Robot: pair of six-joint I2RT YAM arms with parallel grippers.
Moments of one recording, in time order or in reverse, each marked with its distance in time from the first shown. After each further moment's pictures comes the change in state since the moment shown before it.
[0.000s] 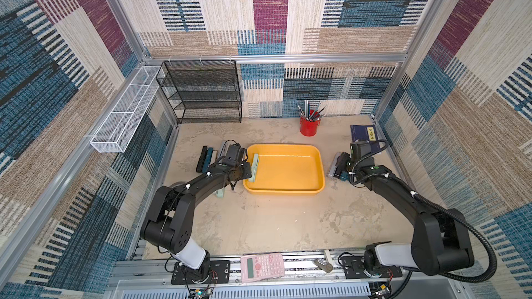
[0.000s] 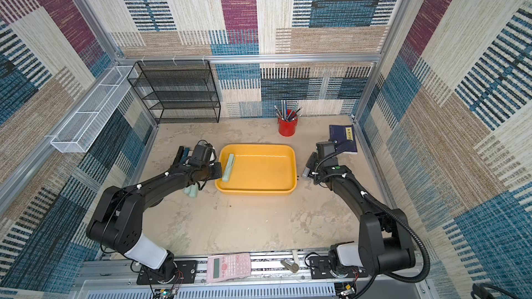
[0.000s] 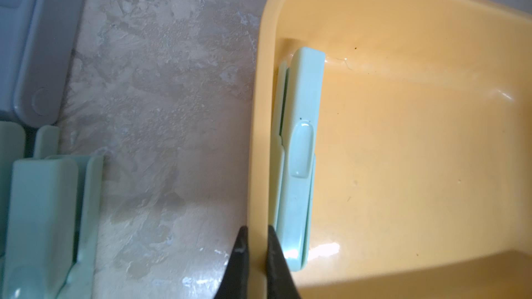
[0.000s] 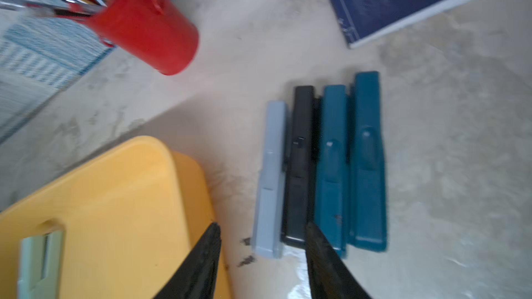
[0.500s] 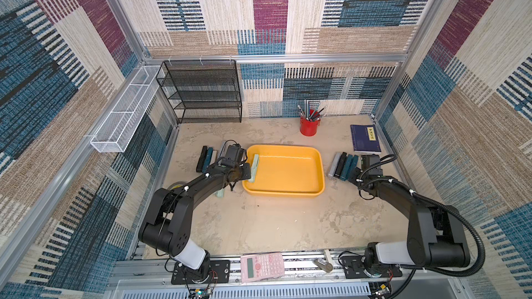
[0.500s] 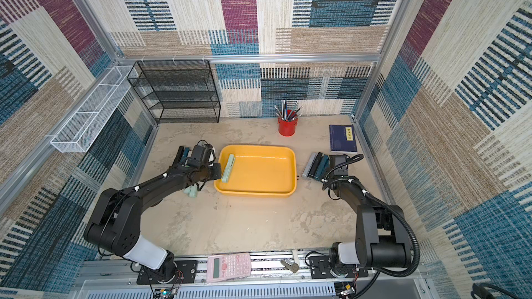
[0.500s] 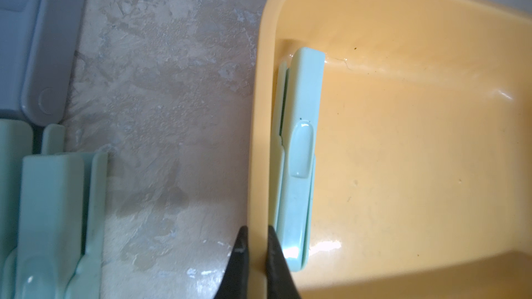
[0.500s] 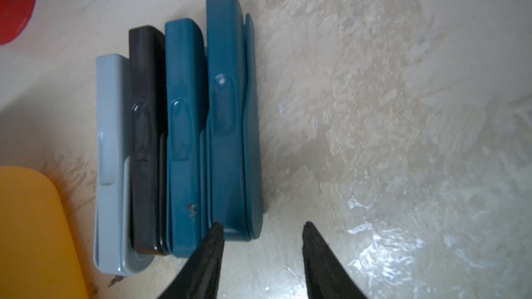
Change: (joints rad) left arm 0.000 -0.018 -0.014 -0.007 0.004 0.022; right arm -0.142 0.061 -0.122 0.044 -0.011 -0.074
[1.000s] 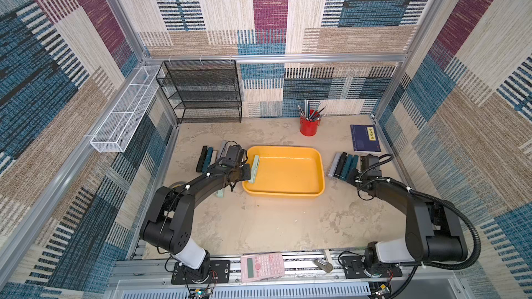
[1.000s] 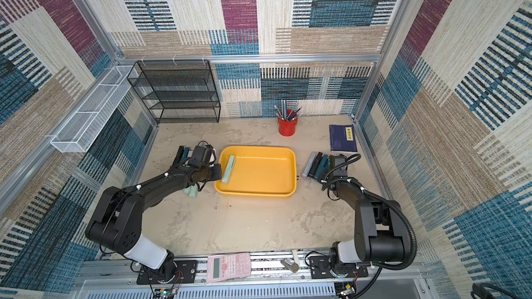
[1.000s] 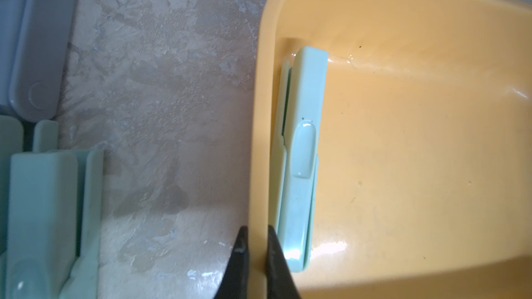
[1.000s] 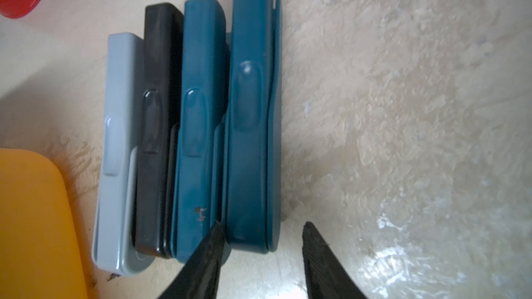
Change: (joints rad) left arm 0.000 0.020 0.002 0.000 0.000 0.003; right arm -0.003 0.037 -0.023 0.074 -0.063 -0.048
